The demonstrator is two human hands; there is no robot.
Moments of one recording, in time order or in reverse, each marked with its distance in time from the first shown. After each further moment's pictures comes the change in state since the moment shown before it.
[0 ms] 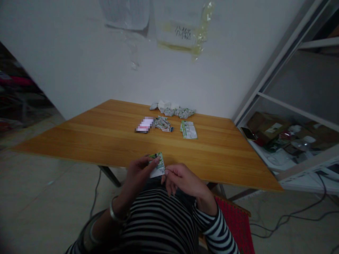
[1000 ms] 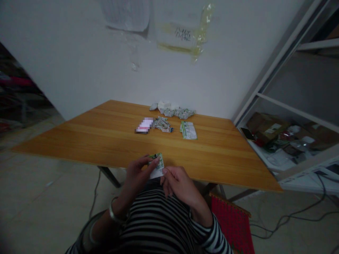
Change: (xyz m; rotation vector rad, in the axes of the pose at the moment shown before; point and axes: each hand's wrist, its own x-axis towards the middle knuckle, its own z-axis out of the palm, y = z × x) left_hand 0.000 0.003 -0.001 0.100 0.040 0.079; right_hand 0.003 0.001 0.027 -0.019 0.258 0.003
